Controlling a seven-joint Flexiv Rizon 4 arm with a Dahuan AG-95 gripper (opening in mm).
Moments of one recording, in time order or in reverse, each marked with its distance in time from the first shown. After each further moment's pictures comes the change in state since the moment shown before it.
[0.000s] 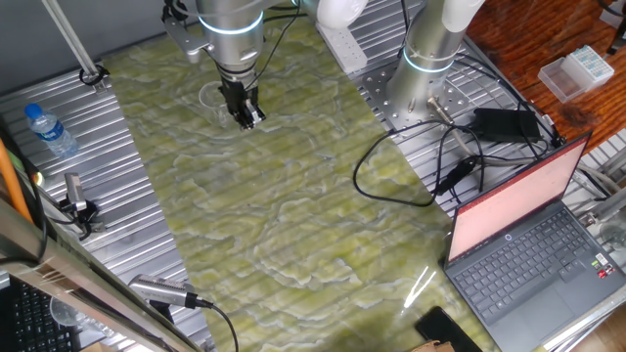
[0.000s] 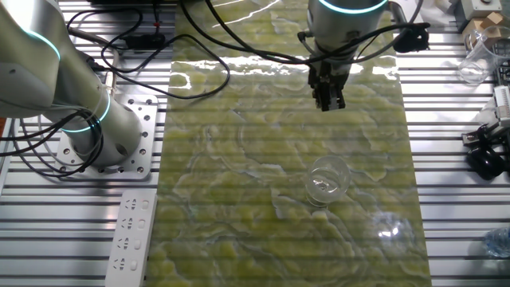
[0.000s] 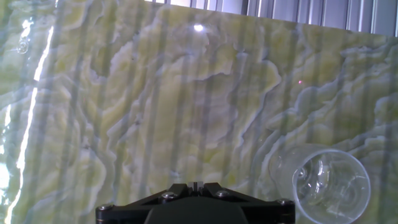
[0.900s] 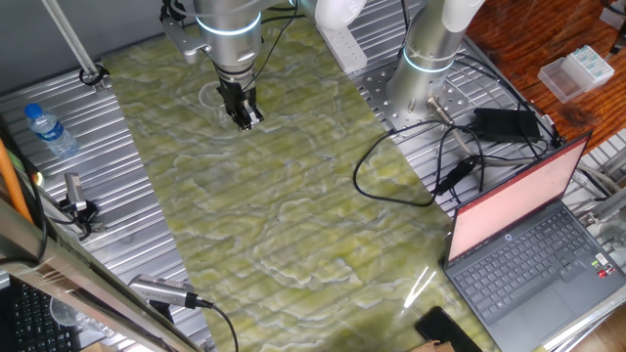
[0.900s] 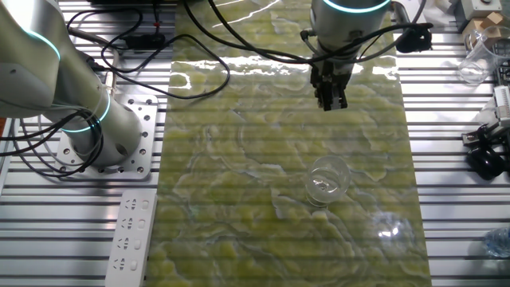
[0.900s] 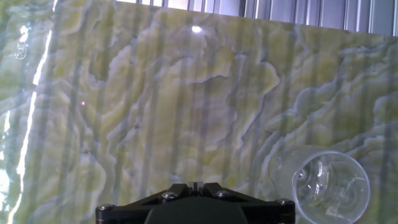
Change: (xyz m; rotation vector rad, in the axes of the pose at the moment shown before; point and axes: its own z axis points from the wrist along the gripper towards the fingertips) arm -0.005 -0.001 -0.001 0.000 0.000 0.015
